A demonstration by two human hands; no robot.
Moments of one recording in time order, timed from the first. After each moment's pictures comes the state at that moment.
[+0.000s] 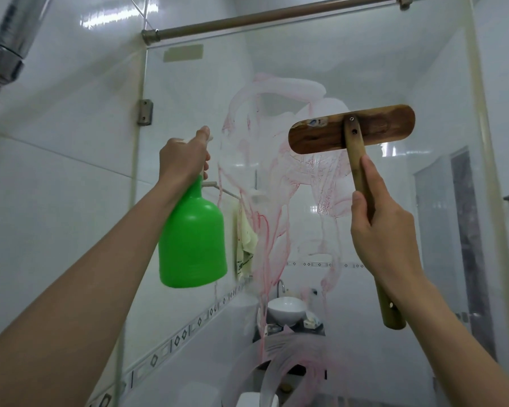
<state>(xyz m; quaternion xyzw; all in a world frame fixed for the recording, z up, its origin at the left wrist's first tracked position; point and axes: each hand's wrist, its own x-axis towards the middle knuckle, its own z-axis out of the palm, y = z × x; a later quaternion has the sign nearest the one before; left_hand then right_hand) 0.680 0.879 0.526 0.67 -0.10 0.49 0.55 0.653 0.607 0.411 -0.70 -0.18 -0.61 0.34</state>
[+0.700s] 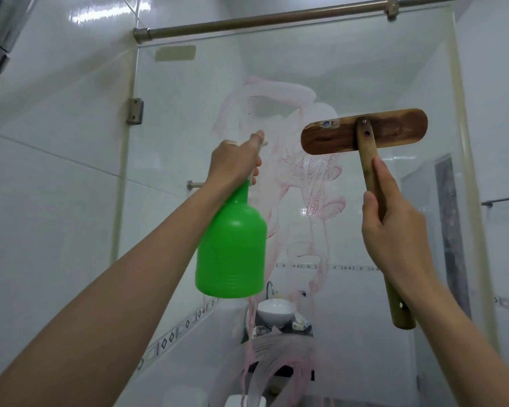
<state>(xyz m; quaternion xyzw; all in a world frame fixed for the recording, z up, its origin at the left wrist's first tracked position) 0.684 0.801 0.524 0.69 -0.21 0.41 0.56 0.640 0.584 0.414 -0.70 -0.14 -0.62 0.33</state>
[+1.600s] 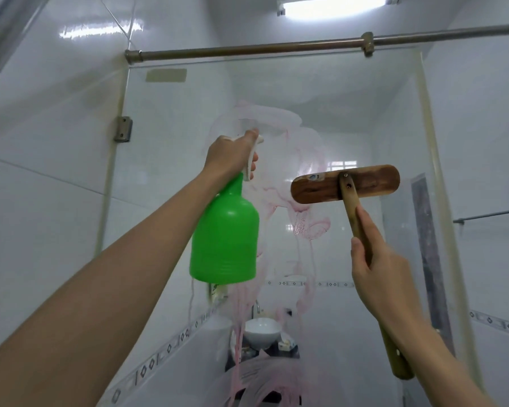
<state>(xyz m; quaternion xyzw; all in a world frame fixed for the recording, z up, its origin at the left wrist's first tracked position) 0.680 0.795 0.564 0.67 -0.26 0.41 0.56 0.647 0.574 0.387 -0.74 -0.10 -0.58 0.31</state>
